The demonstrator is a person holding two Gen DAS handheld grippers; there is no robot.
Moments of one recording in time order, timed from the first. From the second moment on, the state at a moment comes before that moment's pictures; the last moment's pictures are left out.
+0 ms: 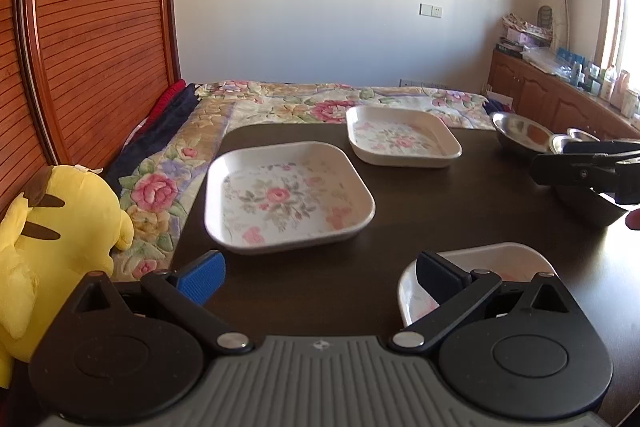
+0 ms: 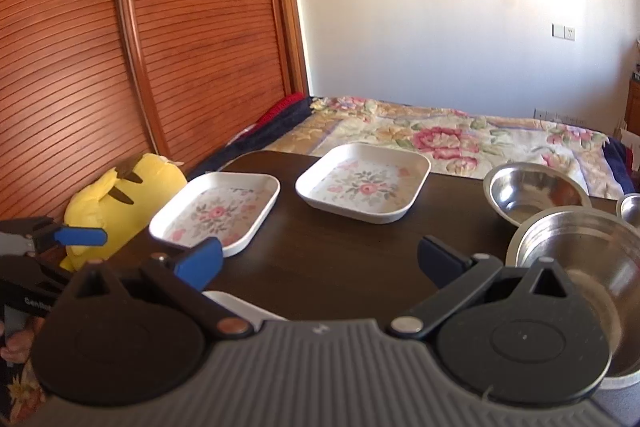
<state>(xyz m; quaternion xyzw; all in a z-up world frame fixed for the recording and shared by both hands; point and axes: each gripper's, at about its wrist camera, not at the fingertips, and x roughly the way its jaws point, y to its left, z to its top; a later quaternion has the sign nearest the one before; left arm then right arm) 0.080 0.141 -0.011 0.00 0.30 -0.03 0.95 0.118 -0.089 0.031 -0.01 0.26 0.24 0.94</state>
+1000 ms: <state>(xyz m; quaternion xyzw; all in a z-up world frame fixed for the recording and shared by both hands) 0.148 0.201 -0.013 -0.02 0.31 -0.03 0.95 0.175 -0.023 0.026 -0.05 0.27 0.31 0.91</state>
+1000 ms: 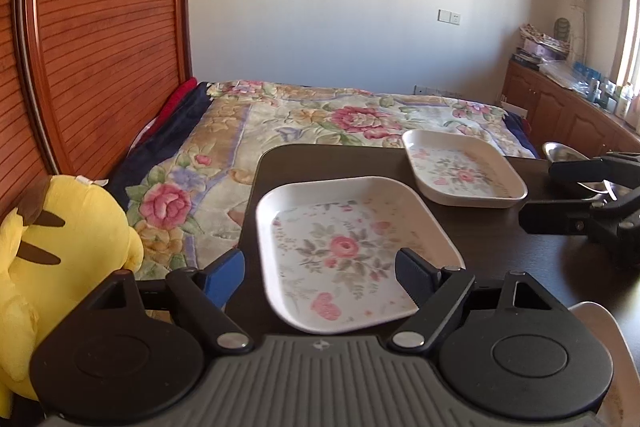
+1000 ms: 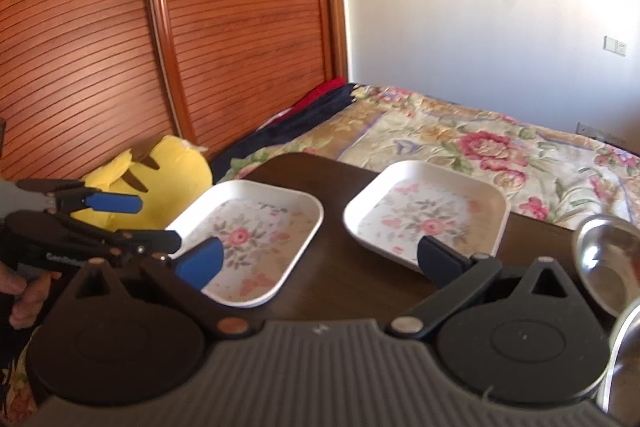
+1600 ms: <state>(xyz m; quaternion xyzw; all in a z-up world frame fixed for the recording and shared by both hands) 0.180 0.225 -0.033 -0.02 0.33 -0.01 0.94 0.210 0.017 0.001 -0.06 0.35 0.33 0.88</state>
